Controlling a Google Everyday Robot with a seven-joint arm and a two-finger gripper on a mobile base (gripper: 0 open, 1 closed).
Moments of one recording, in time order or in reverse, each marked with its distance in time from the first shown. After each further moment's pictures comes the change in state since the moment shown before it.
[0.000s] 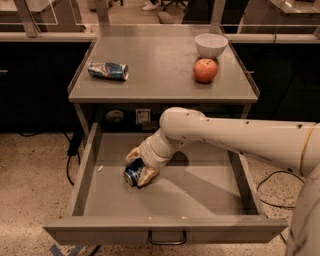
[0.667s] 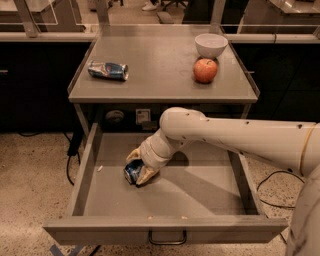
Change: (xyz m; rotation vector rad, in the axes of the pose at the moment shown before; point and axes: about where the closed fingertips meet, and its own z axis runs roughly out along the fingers) arm 0.000 0.000 0.000 0.000 0.000 0.000
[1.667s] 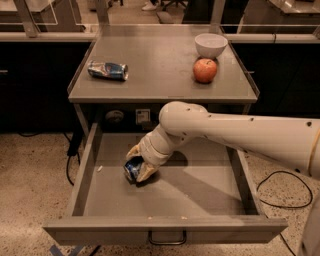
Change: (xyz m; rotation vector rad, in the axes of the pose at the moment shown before) arm -0.009 -0.004 -0.018 0.002 0.023 -0.008
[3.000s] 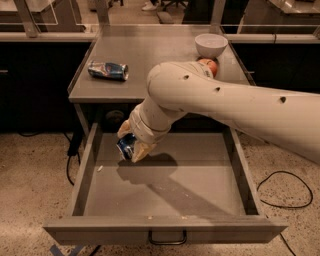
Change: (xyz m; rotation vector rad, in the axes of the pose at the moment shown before) arm -0.067 -0.037 -0.108 0.060 0.141 -0.102
